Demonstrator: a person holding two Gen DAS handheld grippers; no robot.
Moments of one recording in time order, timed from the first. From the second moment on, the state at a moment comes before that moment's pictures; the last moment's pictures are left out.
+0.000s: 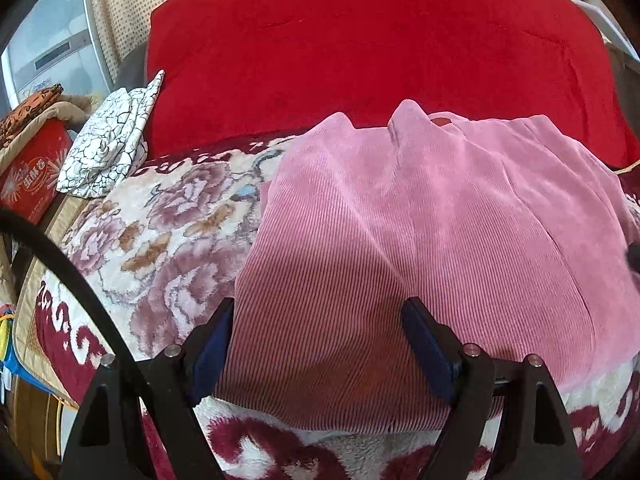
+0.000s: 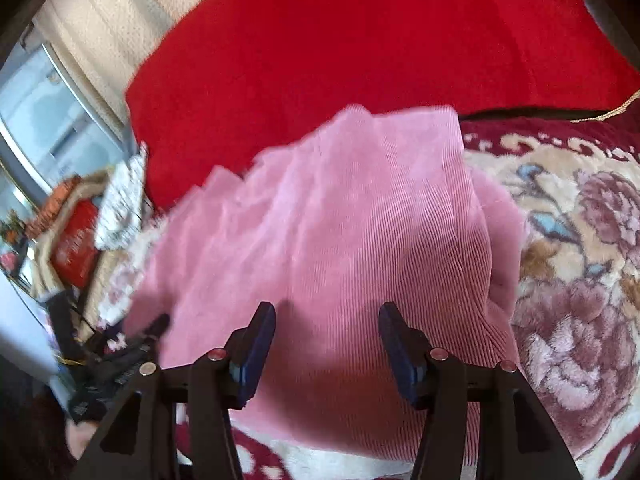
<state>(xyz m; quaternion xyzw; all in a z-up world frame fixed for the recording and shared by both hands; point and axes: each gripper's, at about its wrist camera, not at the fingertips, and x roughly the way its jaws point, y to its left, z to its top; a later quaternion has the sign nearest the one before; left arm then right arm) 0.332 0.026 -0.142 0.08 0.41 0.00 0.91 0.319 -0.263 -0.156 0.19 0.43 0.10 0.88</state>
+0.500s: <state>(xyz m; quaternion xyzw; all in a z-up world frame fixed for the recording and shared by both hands) 0.325 0.026 -0.140 0.08 0.40 -0.01 0.91 0.320 -0.258 -0.166 0.15 0.43 0.11 0.88</state>
